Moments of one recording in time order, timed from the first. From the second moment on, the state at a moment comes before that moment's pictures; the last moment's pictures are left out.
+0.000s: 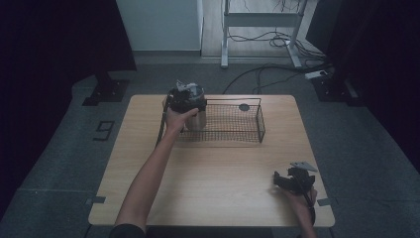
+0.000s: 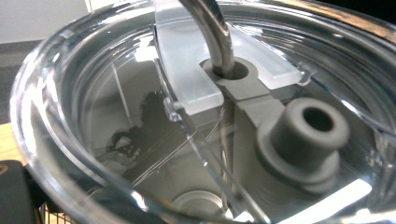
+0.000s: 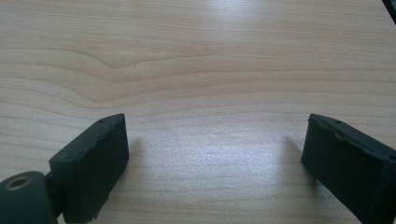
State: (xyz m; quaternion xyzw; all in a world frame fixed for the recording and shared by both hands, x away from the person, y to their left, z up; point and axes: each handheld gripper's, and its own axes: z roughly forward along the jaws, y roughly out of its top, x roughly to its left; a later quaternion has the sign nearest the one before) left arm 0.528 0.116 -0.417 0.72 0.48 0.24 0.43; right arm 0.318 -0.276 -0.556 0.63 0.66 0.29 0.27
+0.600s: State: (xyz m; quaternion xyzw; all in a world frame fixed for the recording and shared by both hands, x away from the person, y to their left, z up) left arm 0.532 0.106 -0.454 0.73 0.50 0.23 0.41; right arm 0.318 -0.276 -0.556 0.63 0.66 0.29 0.27
